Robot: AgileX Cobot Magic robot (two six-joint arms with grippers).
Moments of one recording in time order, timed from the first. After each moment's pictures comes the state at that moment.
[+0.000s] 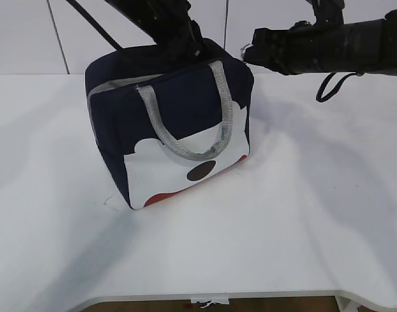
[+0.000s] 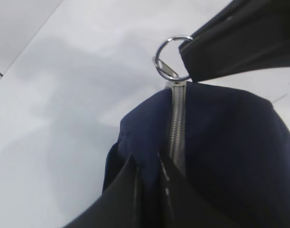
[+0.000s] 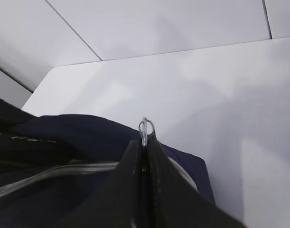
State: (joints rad) left arm -0.47 2.24 -2.17 -0.54 0.94 0.84; right arm 0.13 1.89 -1.31 1.75 0.51 -1.45
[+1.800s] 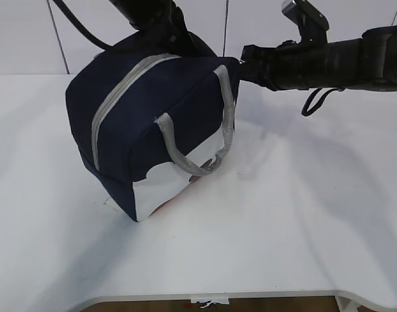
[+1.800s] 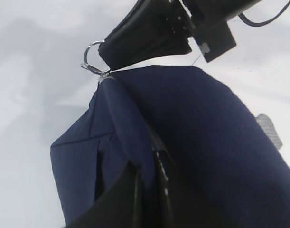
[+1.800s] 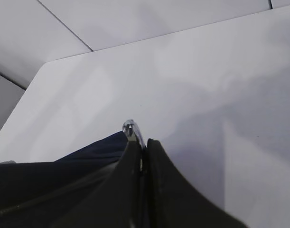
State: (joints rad) left arm -0.47 2.11 -2.16 -0.49 1.20 0.84; right arm 0.15 1.97 -1.33 1.80 0.47 -1.44
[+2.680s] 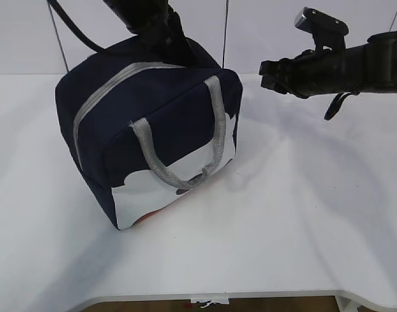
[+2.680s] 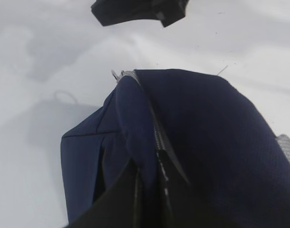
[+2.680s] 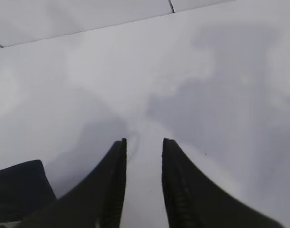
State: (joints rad) left arm -0.46 2.13 -2.16 -0.51 1.25 0.84; right arm 0.13 1.98 -1.32 1.72 0.27 -1.46
